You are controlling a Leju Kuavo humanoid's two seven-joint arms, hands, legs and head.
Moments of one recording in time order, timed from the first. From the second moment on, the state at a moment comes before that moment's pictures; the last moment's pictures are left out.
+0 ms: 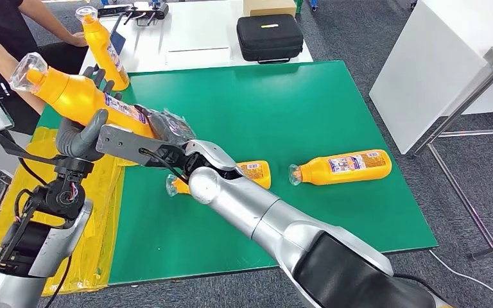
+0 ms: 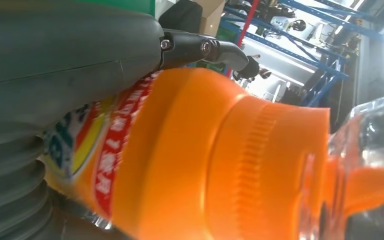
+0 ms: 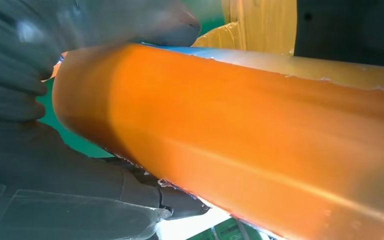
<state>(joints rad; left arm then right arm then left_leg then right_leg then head) -0.55 0.22 -0.44 -1.38 0.97 -0.07 -0.24 -0.92 0.35 0.90 -0.75 0.31 -0.18 0.16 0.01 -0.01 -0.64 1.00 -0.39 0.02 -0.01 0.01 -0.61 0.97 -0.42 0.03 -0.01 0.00</state>
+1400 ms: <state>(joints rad) -0.53 0.59 -0.50 -1.40 0.58 0.49 -0.52 -0.96 0.24 0.84 -0.76 0.18 -0.20 0.04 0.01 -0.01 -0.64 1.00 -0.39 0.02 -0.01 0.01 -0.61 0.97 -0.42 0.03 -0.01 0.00</state>
